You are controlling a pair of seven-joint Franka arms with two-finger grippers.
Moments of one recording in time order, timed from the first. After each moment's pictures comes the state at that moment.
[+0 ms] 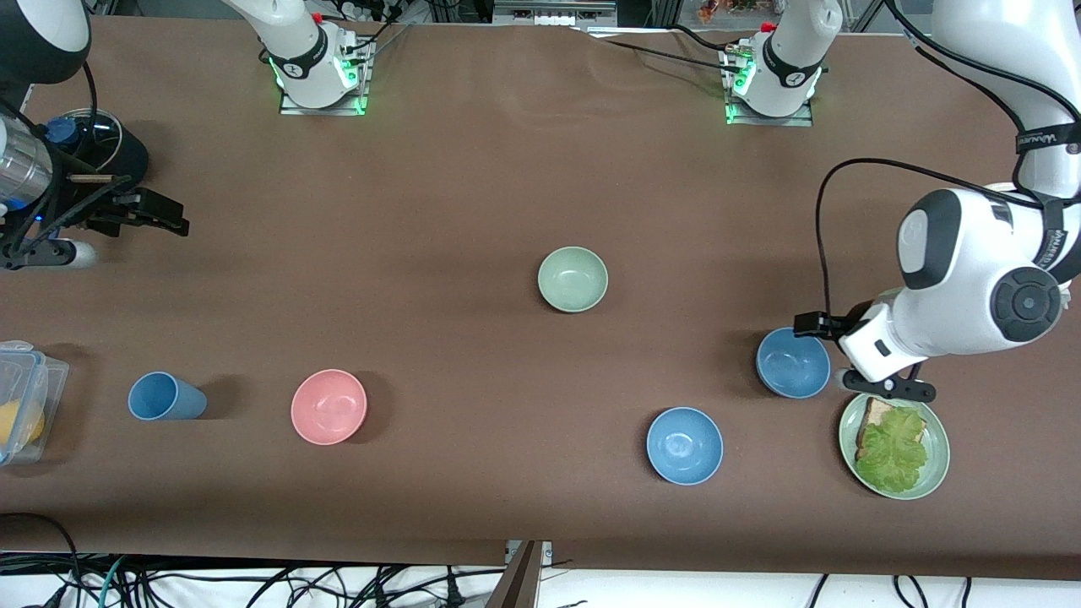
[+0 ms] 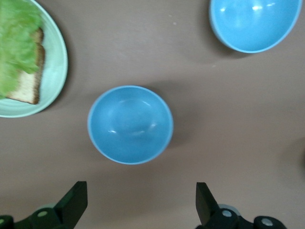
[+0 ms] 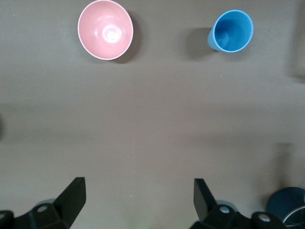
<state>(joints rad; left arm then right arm) -0.08 0.50 0.04 -1.49 -0.09 1.82 0.13 0.16 0.12 -0.15 -1.53 0.05 1.55 0.01</state>
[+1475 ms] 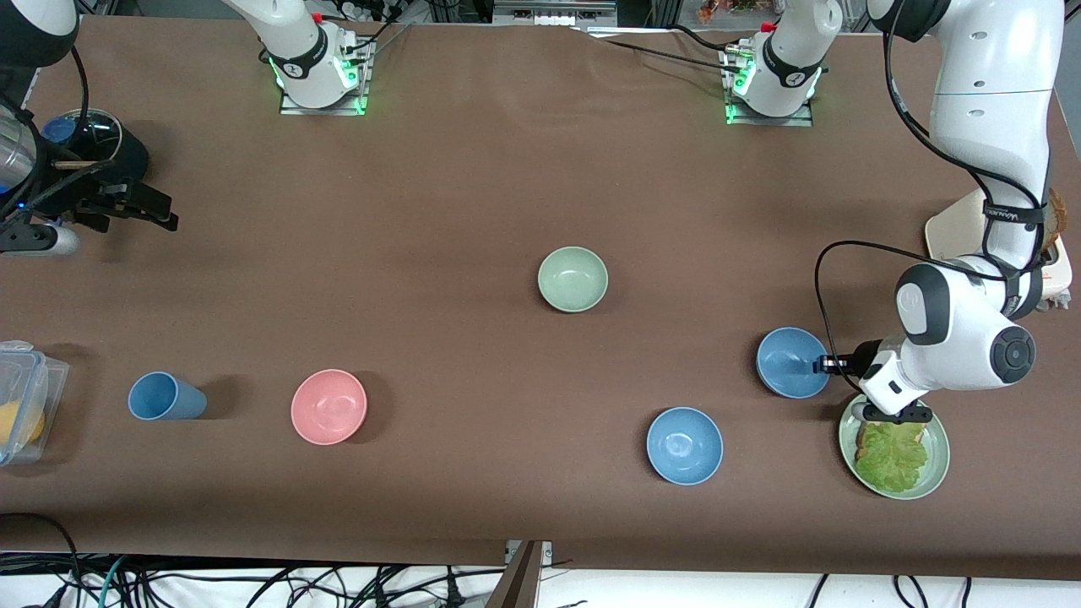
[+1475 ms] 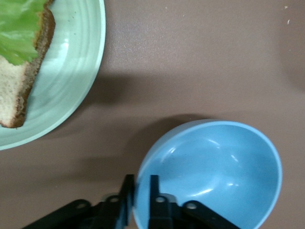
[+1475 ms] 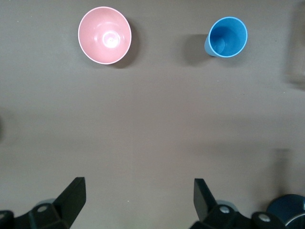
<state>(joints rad) 0.04 0.72 0.05 -1.55 -0.24 2.09 0.20 0.17 0.07 -0.17 -1.61 0.05 1.61 -0.02</state>
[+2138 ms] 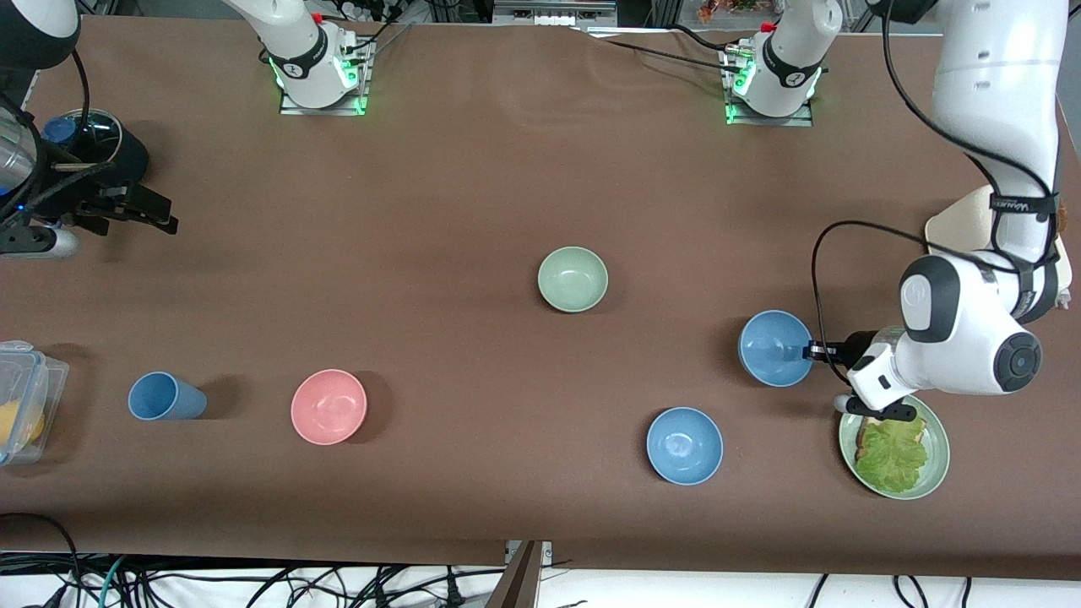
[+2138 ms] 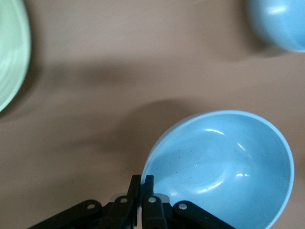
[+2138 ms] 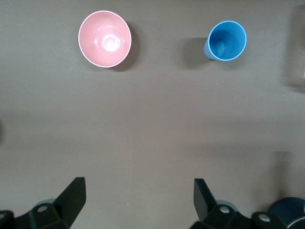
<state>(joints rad) -0.01 0.64 0.00 -1.44 -0.24 1.83 0.22 0.17 0.07 -0.17 -1.61 0.05 1.62 -0.02</state>
